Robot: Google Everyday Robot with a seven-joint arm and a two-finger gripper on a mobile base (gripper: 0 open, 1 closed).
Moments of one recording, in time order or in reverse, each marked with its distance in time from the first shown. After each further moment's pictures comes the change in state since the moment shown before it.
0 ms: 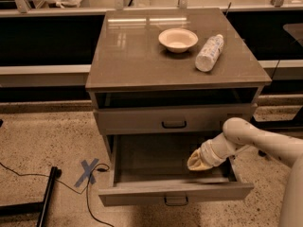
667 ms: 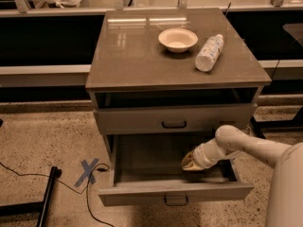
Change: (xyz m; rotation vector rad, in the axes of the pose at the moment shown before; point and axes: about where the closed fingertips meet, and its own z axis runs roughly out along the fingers) arm 0.015 -0.027 0.047 0.075 -0.013 0.002
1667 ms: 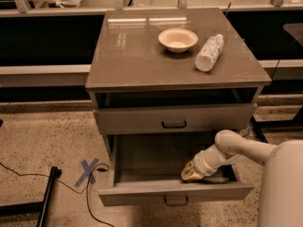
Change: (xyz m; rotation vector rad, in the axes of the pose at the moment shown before) arm 0.006 0.038 0.023 -0.137 -0.049 0.154
